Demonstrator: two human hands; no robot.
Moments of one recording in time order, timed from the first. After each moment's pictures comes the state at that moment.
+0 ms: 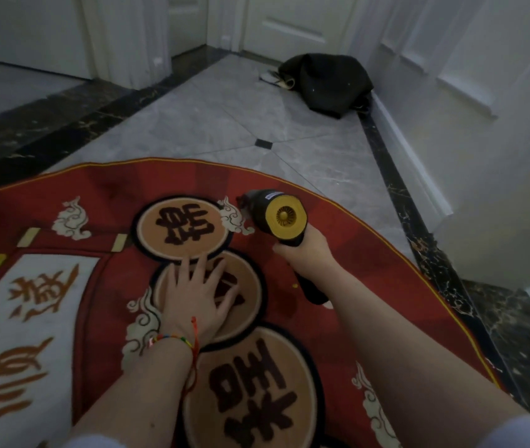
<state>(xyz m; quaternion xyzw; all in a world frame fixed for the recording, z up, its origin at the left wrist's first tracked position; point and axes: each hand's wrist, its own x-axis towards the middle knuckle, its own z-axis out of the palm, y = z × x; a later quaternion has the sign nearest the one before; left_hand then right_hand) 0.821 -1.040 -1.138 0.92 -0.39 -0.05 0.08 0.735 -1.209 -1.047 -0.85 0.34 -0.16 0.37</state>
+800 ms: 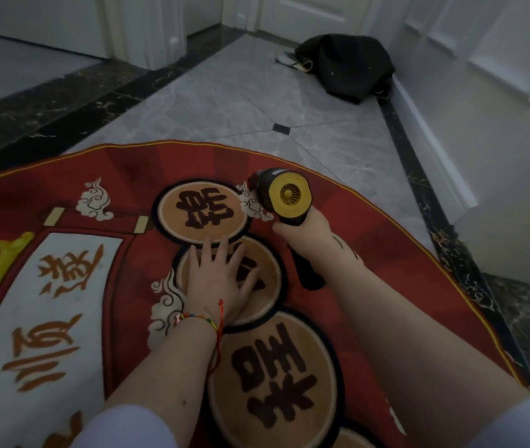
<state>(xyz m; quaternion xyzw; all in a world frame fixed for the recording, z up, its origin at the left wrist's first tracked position) 0.824 -1.042 -1.137 0.92 -0.38 -0.04 0.08 0.764 -1.177 -1.038 -0.84 0.34 -0.16 0.40</state>
